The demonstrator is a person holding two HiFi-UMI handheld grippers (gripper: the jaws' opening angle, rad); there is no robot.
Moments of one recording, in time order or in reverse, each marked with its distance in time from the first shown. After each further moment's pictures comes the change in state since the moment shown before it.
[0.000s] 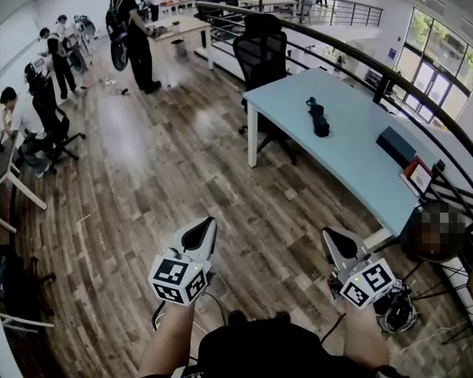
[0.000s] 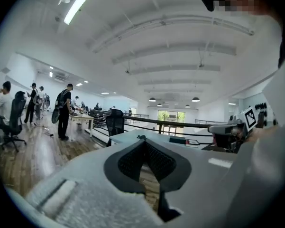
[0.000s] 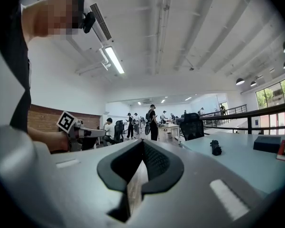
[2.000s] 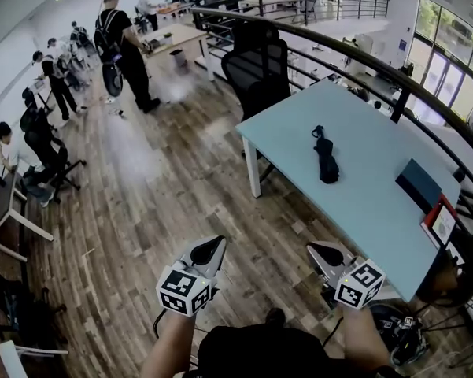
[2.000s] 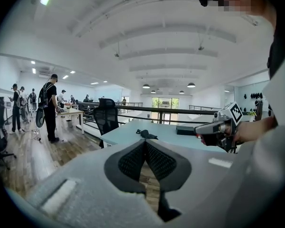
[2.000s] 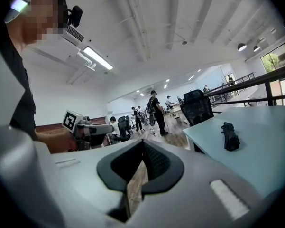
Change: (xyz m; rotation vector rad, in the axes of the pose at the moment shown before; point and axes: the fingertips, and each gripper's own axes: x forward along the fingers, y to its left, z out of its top) left arm 0.294 0.059 0.018 0.084 0.164 -0.093; right arm 0.205 -0.228 -0.034 0.214 0.126 0.144
